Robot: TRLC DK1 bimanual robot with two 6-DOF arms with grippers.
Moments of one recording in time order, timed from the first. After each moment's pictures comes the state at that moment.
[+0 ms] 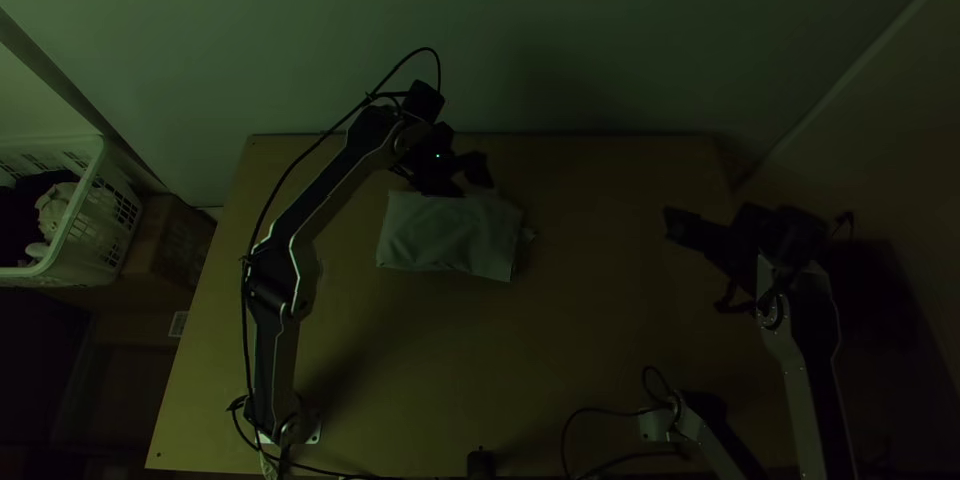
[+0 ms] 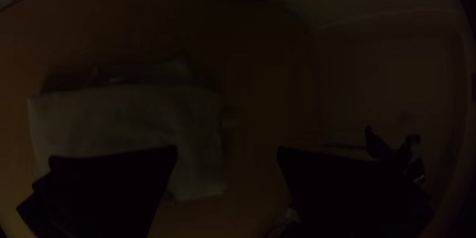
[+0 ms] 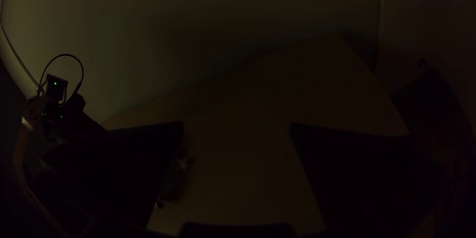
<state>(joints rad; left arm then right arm) -0.49 2.09 2.28 -1.13 0.48 -0.50 -0.08 0.89 0.92 -0.53 -0.28 0.33</state>
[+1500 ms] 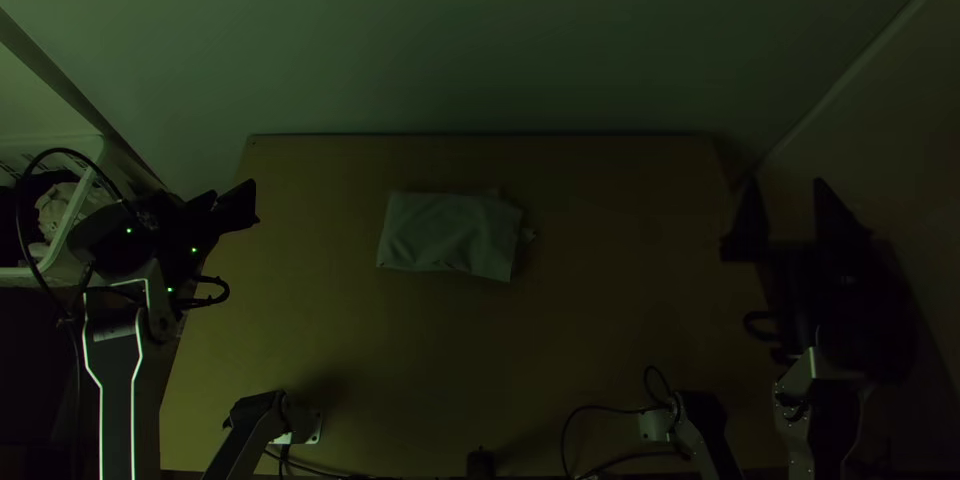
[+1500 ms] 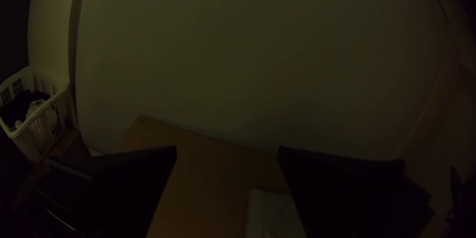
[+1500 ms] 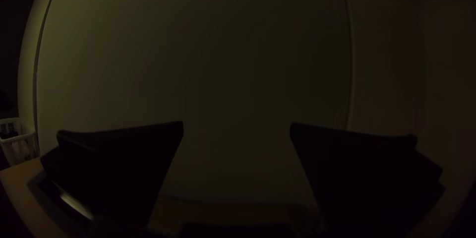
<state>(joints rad) 0.25 0.77 1.05 -0.47 0.25 -0.23 -0.04 0.52 0.87 -0.06 -0.03 -0.06</state>
